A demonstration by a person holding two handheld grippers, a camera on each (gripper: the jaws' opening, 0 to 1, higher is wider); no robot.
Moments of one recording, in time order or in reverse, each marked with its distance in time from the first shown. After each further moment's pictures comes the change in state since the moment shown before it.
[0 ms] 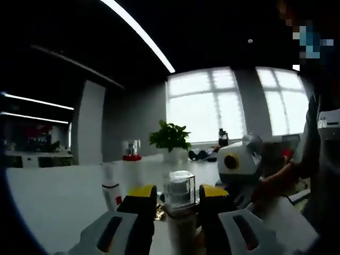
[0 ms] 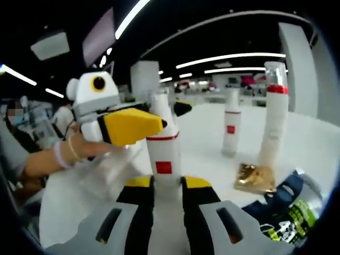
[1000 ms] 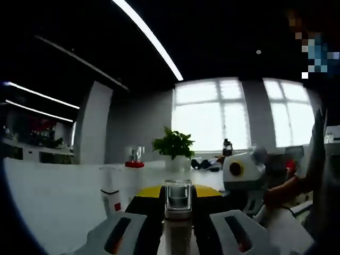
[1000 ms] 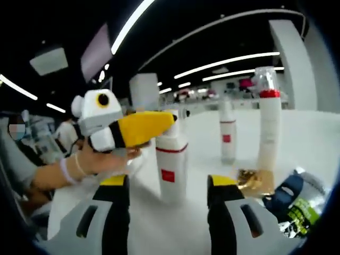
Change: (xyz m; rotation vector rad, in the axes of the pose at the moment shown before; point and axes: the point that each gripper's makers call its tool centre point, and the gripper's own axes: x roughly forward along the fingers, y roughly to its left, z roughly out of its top) left arm 0.015 -0.002 0.008 -0.023 -0.035 0.007; right arm -0.004 -0.004 0.019 0.077 -0.085 0.022
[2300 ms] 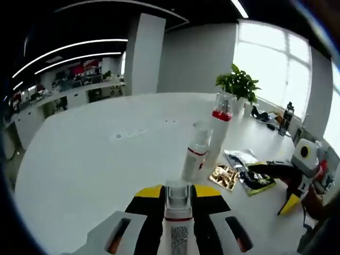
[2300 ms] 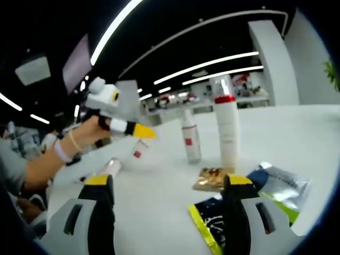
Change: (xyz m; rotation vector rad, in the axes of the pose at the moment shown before) left arm -0.048 0.108 -0.015 -0.218 0.497 0.481; right arm -0.037 -0.040 0.005 0.058 -0.051 -0.150
